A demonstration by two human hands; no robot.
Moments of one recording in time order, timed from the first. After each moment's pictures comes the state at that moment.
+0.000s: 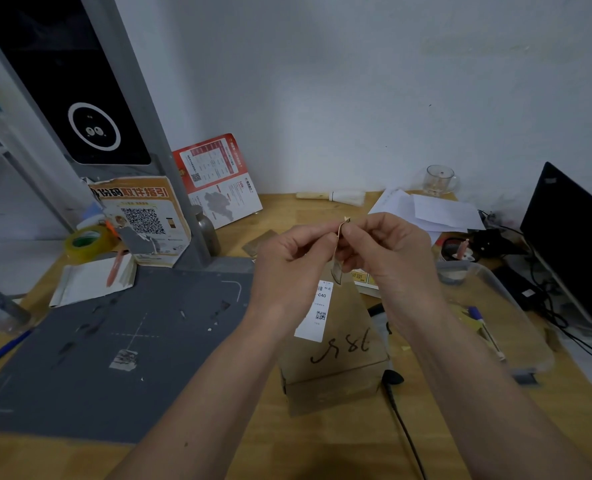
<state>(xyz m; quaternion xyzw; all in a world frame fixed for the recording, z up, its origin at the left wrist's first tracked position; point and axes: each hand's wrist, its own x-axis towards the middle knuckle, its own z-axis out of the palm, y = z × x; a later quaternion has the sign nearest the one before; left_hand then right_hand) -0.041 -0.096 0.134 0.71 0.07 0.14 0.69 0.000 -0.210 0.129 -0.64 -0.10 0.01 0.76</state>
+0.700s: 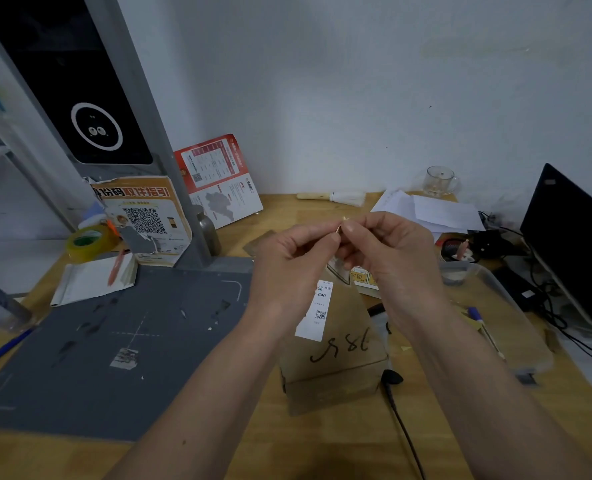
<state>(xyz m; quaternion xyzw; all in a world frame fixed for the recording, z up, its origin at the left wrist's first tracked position) -0.045 -0.098 0.139 0.69 0.07 0.14 0.70 -0.004 -0.212 0.134 -0.63 -0.12 0.01 0.77</state>
